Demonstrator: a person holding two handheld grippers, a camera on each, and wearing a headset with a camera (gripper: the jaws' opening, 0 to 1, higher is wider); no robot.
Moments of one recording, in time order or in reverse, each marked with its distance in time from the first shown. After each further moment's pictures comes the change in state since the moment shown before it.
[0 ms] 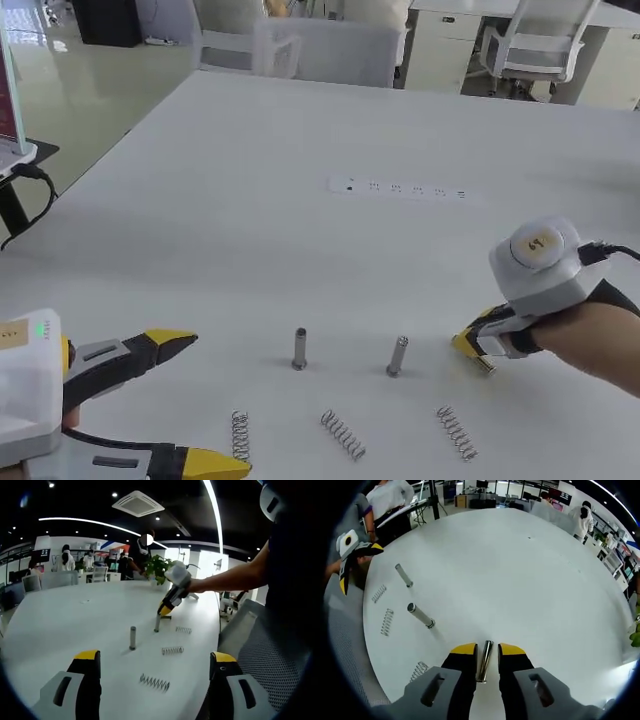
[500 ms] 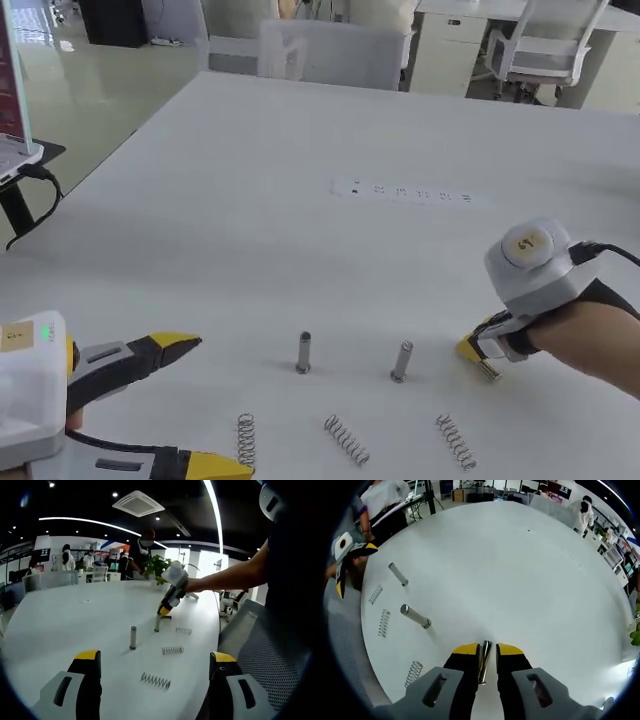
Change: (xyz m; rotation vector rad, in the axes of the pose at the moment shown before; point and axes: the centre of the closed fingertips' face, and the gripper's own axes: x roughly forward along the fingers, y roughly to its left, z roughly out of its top) left arm -0.001 0.001 0.000 -0.002 0.001 -0.001; right arm 0.006 -0.001 -0.005 0.017 0.061 0.000
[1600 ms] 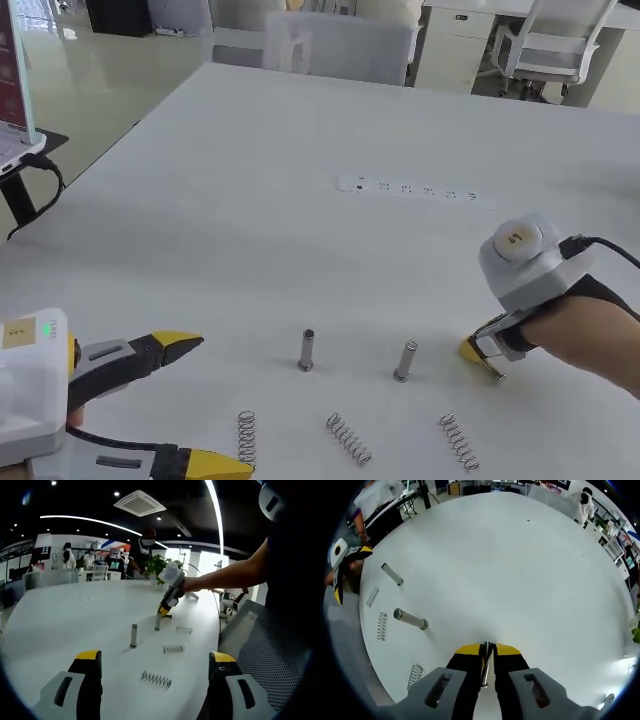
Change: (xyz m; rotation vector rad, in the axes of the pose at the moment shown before) left arm 0.000 0.003 -0.005 -0.017 -0.002 -0.002; right arm 0.010 0.001 -0.003 0.036 0.076 0.010
